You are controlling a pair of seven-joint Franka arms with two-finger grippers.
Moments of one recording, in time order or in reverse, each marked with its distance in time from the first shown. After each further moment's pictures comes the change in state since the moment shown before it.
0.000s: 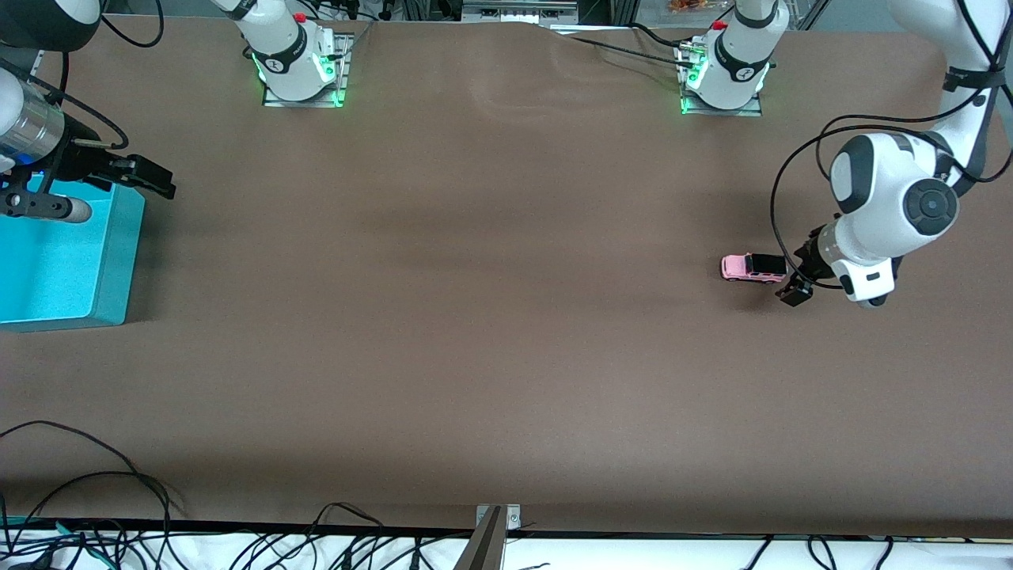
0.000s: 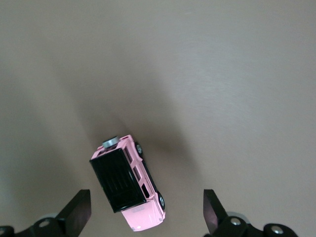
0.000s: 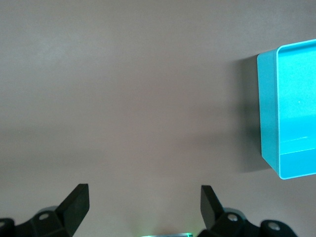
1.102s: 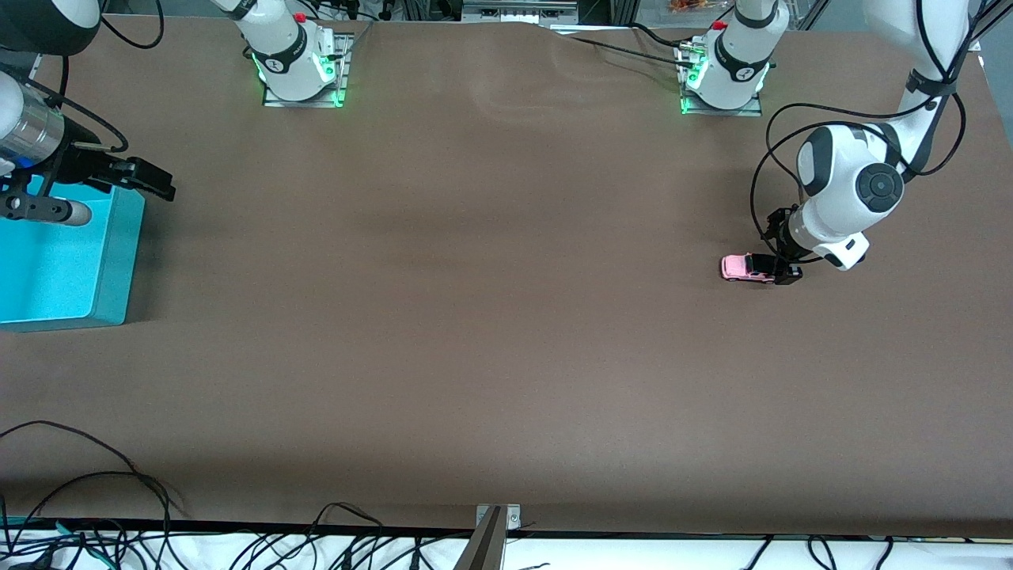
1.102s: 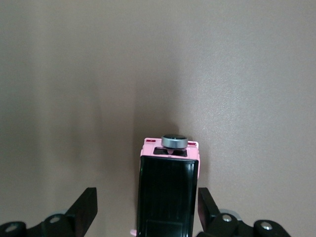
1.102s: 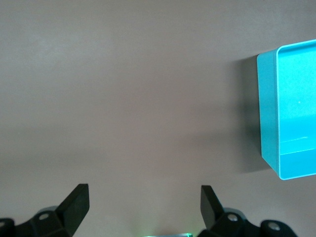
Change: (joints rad) left arm 0.004 0.009 0.004 -0.238 0.000 0.264 -0.435; right arm 0.000 0.008 -0.002 0.006 0.000 0.000 0.000
